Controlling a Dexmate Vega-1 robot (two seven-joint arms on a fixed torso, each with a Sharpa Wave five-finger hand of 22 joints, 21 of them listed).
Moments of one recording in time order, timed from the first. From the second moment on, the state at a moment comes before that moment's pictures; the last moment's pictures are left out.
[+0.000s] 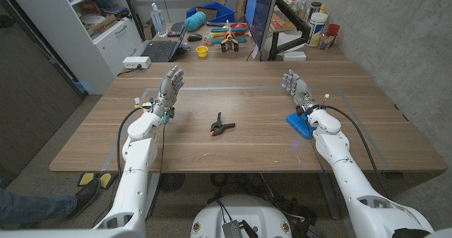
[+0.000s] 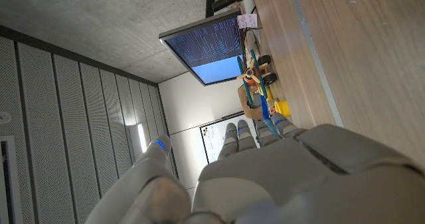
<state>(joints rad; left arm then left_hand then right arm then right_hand) 0.94 0.03 -0.25 -1.44 -0.07 -0.10 -0.40 0.13 -0.11 0.56 0.10 0.30 0.00 0.04 0.21 0.18 -0.02 0.00 0.22 0.19 -0.10 0.01 0.19 0.18 -0.17 0.00 0.38 0.17 -0.84 -0.12 0.03 -1.22 0.22 0.18 0.29 0.15 0.02 0.40 -0.04 0.19 0.20 0.07 0.20 0.19 0.16 0.10 0.21 0.18 0.05 0.04 0.20 0.18 0.00 -0.03 0.57 0.17</state>
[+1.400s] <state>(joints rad) 1.02 0.03 -0.31 -1.52 -0.03 -0.11 -0.39 0.16 -0.10 0.56 0.08 0.30 0.03 0.04 0.21 0.19 -0.01 0.00 0.22 0.19 -0.08 0.01 0.19 0.18 -0.17 0.01 0.37 0.17 -0.83 -0.10 0.05 -1.22 0.20 0.19 0.31 0.15 0.02 0.40 -0.04 0.19 0.21 0.07 0.20 0.19 0.17 0.10 0.21 0.18 0.05 0.04 0.20 0.18 0.01 -0.03 0.56 0.17</state>
